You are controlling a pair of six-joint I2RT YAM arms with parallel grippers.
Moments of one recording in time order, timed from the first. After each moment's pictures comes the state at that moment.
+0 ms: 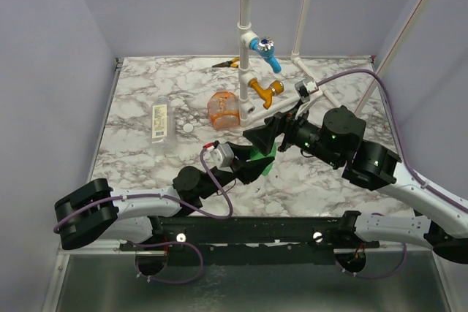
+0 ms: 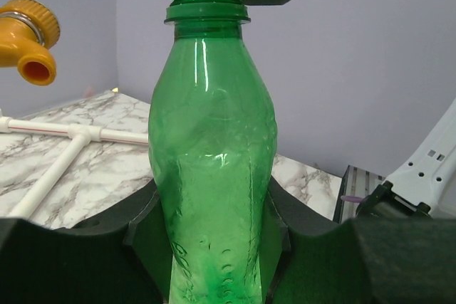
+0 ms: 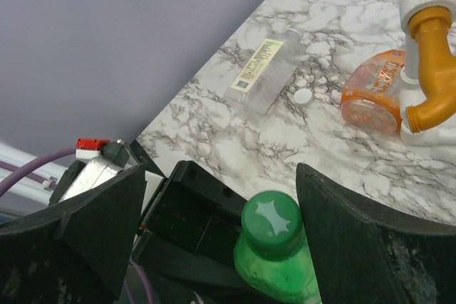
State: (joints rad) left arm -1.13 1.22 0.38 1.22 -0.05 -0.16; right arm 1.05 1.02 1.23 -0.32 0.16 0.45
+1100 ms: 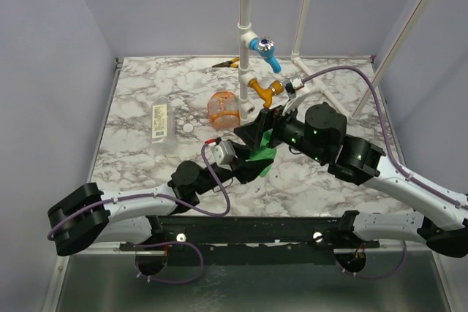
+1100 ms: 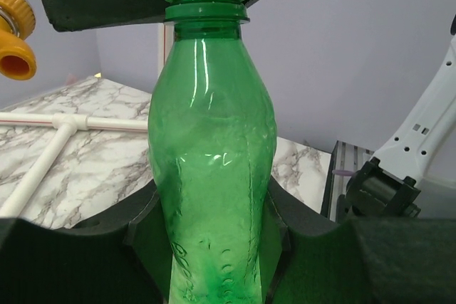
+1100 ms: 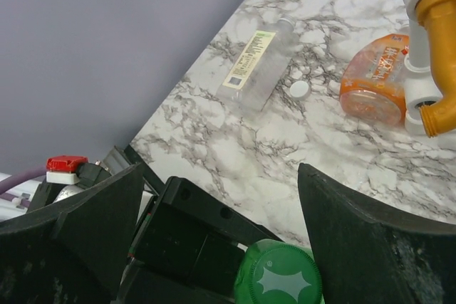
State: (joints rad) left arm -1.07 1.15 0.40 1.07 0.08 -0.17; right arm 1.05 1.09 1.24 -0.32 0.21 0.50
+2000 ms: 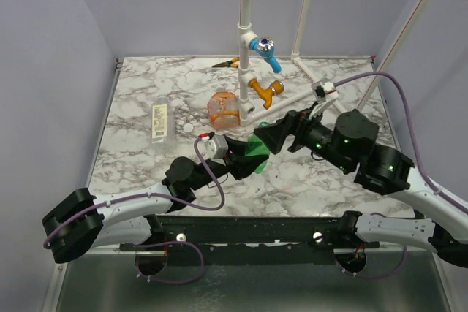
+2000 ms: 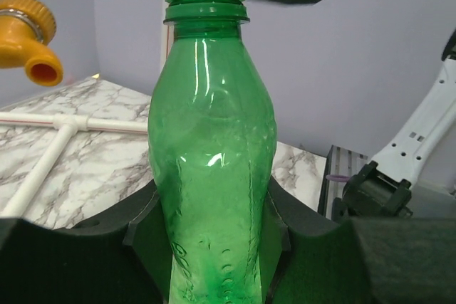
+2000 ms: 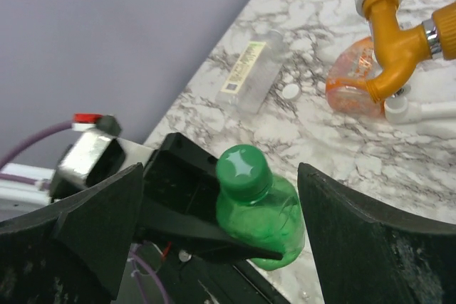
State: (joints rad) left arm -1.00 1.11 0.40 1.04 0.13 -0.23; right arm 1.05 0.91 1.24 -0.42 0.26 0.53
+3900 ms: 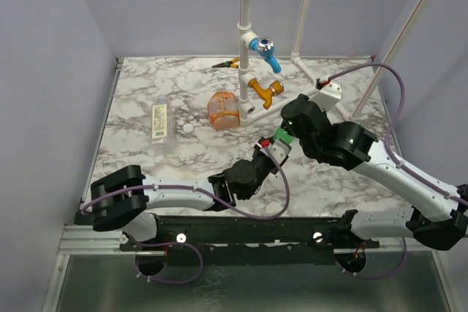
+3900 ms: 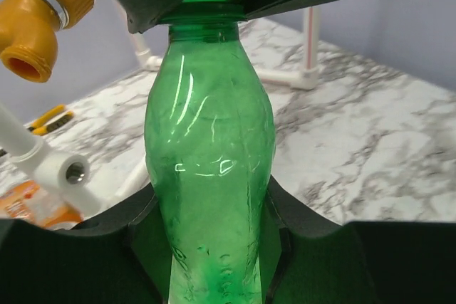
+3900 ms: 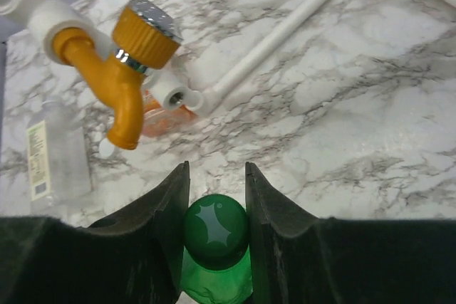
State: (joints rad) left arm -1.26 1.44 0.75 0.83 -0.53 0.16; right arm 1.00 1.22 1.40 -0.84 0.82 0.93
